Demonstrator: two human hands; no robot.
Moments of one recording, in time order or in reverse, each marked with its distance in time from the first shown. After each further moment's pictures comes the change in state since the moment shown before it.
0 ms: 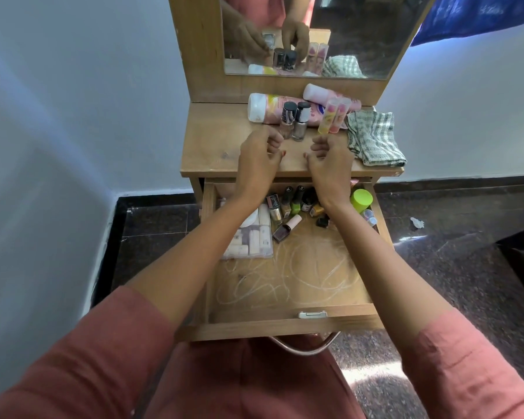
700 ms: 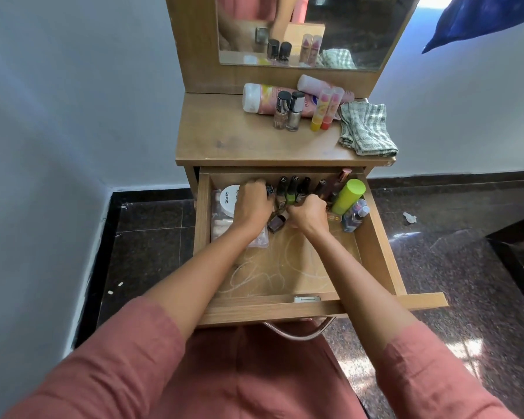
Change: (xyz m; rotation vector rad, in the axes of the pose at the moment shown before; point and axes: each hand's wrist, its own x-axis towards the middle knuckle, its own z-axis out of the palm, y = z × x) left_hand -0.058 -0.036 0.022 0.421 -0.283 -0.273; right_hand -0.064 0.042 0.018 -0.199 -0.318 0.532
